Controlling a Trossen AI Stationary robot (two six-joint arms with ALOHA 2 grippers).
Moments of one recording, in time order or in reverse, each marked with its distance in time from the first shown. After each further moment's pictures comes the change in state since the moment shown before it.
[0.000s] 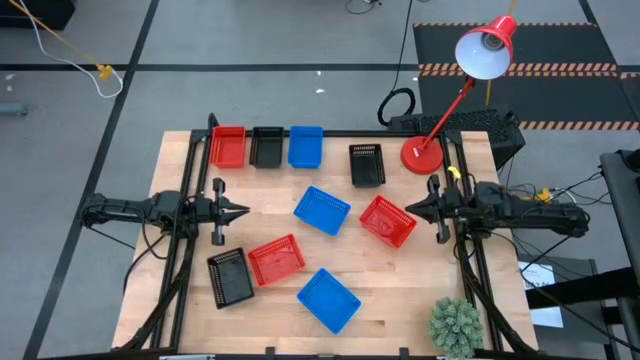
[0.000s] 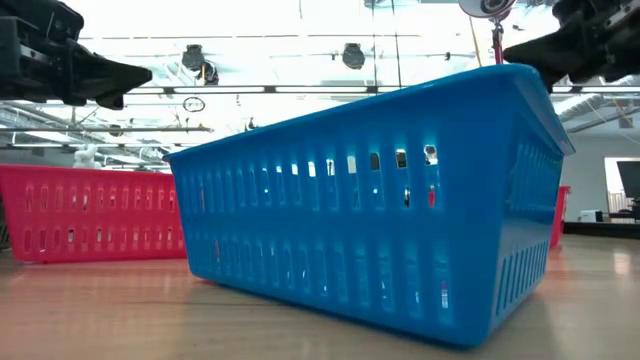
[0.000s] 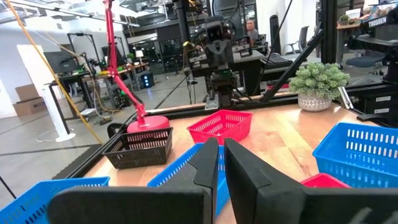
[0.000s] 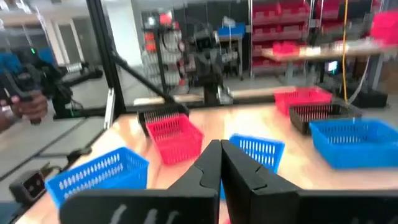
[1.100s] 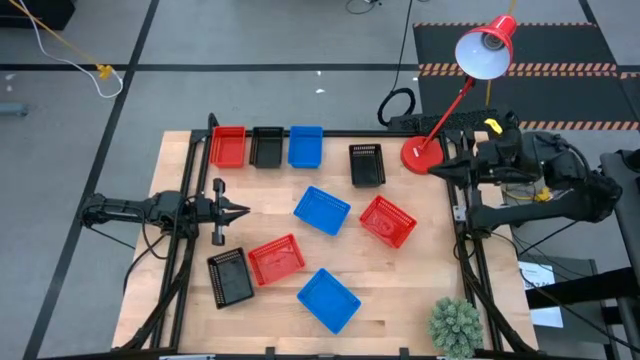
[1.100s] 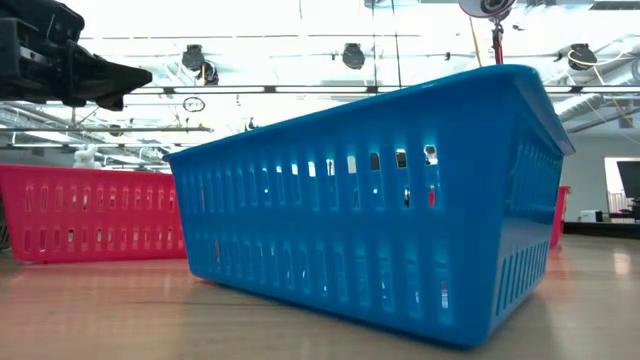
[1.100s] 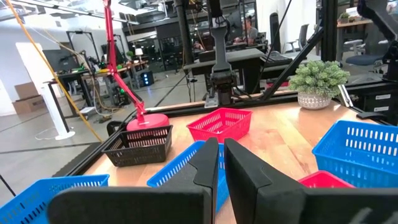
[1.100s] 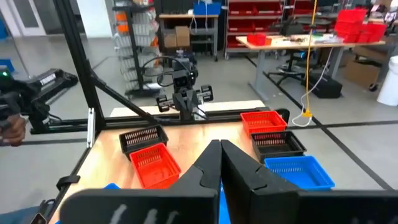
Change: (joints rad) left arm 0.000 0.000 0.000 -0.009 0.000 -0.002; right arm 0.000 0.543 0.975 -0.567 0.106 -0.077
